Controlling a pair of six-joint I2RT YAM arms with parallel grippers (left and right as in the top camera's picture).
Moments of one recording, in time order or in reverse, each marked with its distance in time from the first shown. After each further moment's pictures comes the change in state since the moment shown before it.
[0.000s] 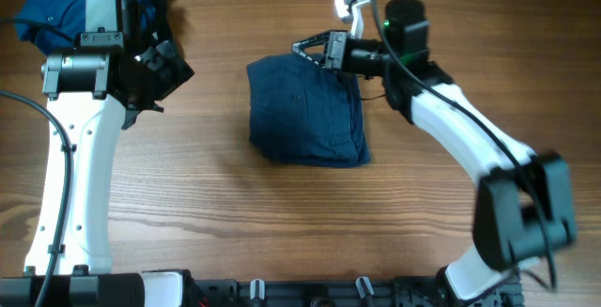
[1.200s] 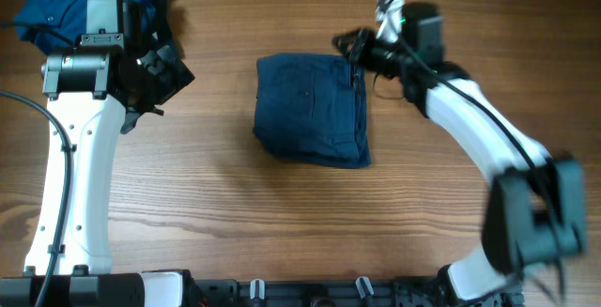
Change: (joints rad) left arm 0.000 0.000 0.000 -0.035 0.000 0.000; right arm -0.092 -0.091 0.000 -0.250 0.373 -0.148
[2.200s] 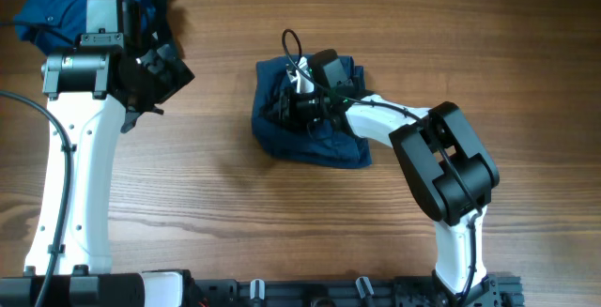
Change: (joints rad) left arm 0.000 0.000 0.000 0.008 0.000 0.000; right arm 0.298 0.433 0.021 0.122 -0.209 0.126
